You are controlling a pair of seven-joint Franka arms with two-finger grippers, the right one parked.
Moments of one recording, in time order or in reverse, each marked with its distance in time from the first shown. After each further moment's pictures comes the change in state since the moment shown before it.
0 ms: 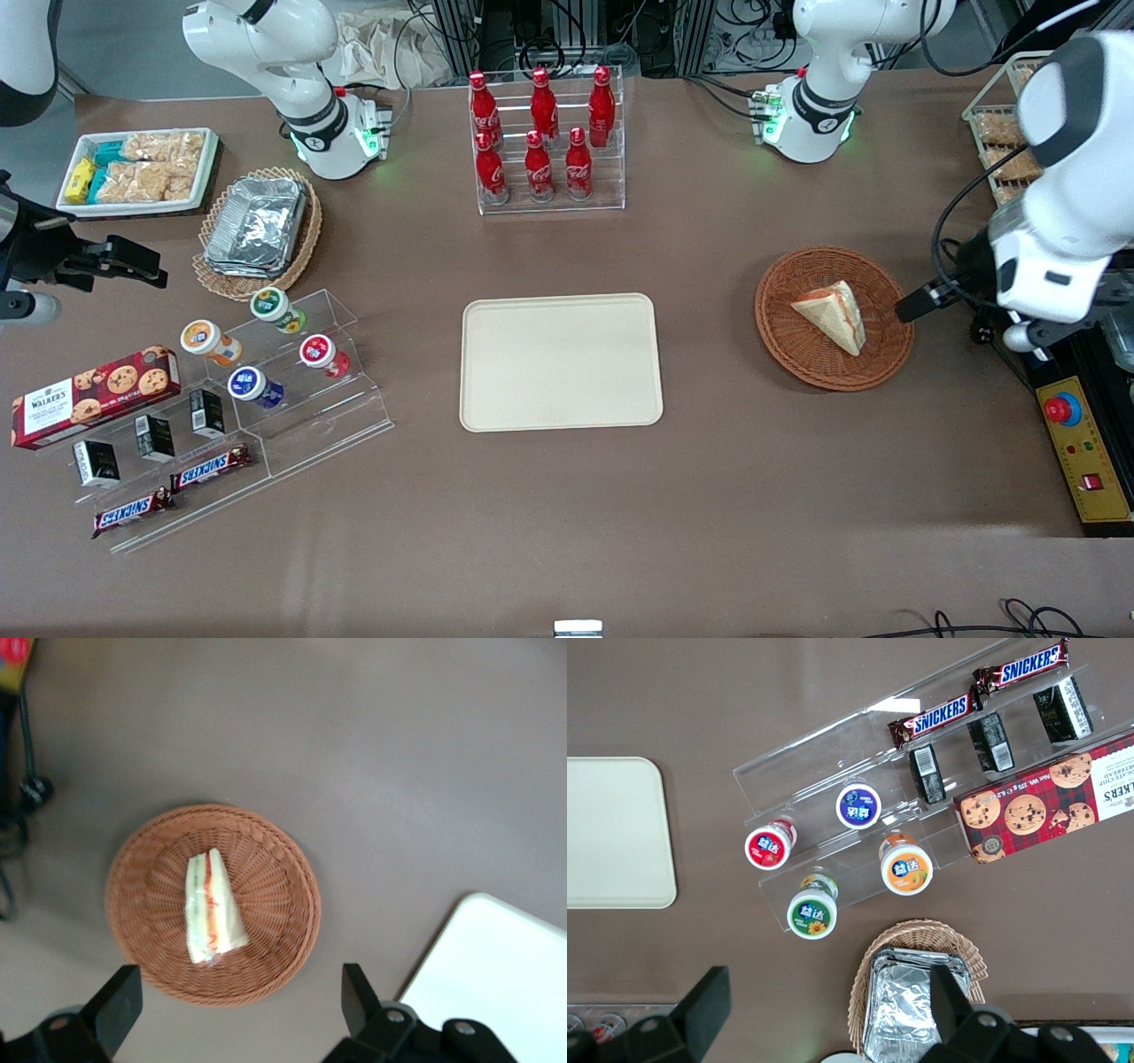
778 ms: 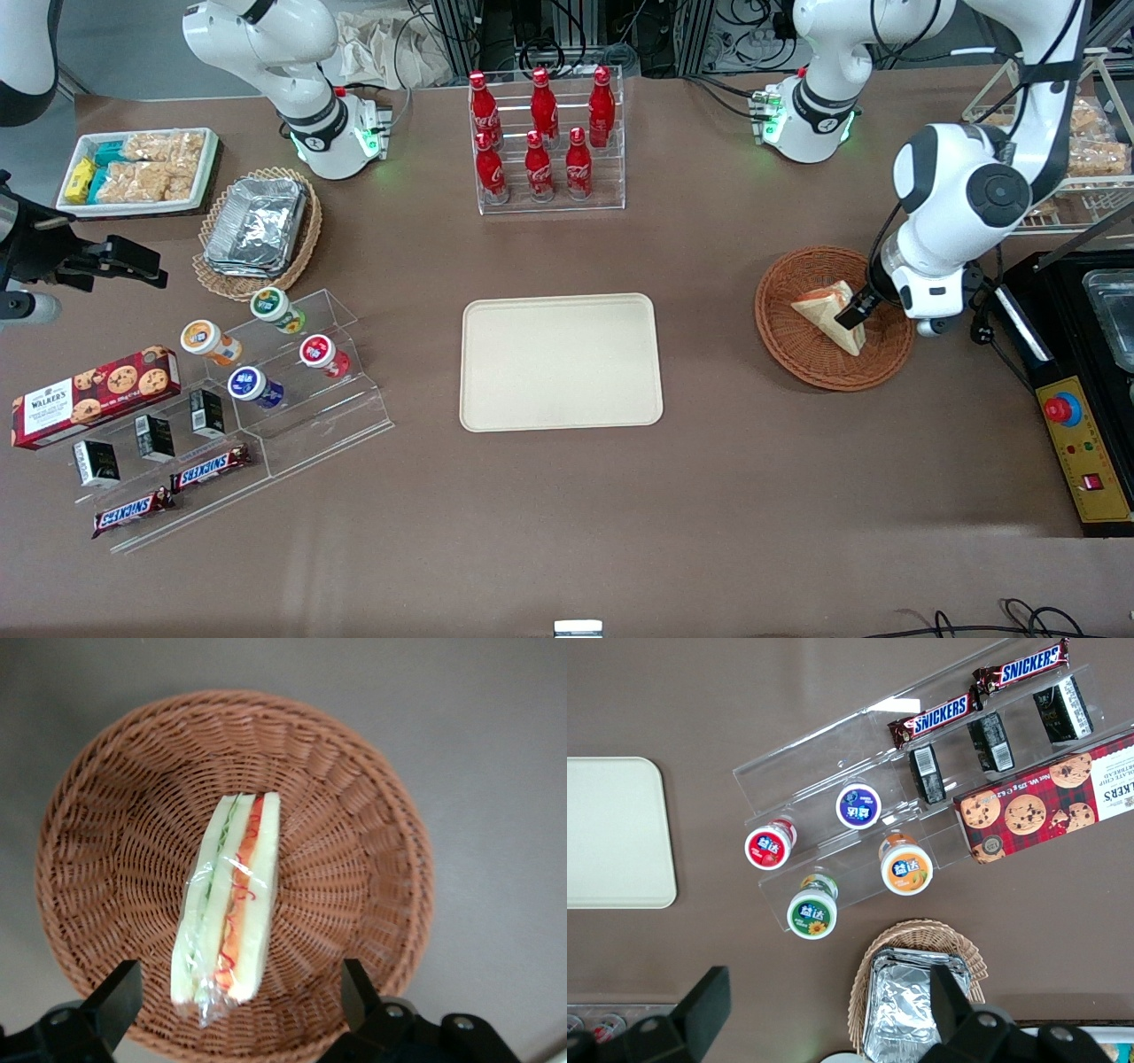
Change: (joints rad) arm 0.007 -0.059 0.005 -0.593 0.005 0.541 -0.272
